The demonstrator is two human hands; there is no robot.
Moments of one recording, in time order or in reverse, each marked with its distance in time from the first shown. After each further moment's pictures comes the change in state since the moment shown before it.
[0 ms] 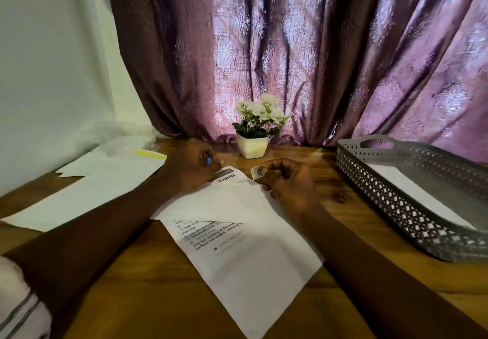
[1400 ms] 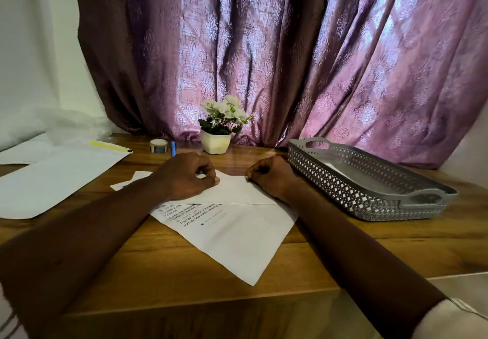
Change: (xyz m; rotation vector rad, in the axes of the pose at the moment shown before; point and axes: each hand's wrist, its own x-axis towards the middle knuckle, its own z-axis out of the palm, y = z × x) left_hand -0.029 0.026 0.030 -0.111 -0.217 0.253; right_hand 0.010 -0.002 -0.055 -0.822 -0.068 -0.092
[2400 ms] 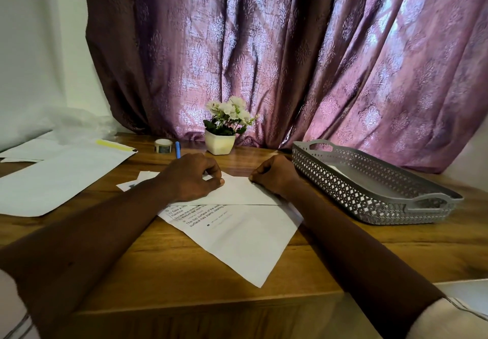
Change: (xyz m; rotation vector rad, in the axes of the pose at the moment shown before) left_hand -0.002 0.005 0.002 0.019 0.014 -0.016; right_hand 0.004 -0.011 -0.004 -0.122 -0.008 0.074
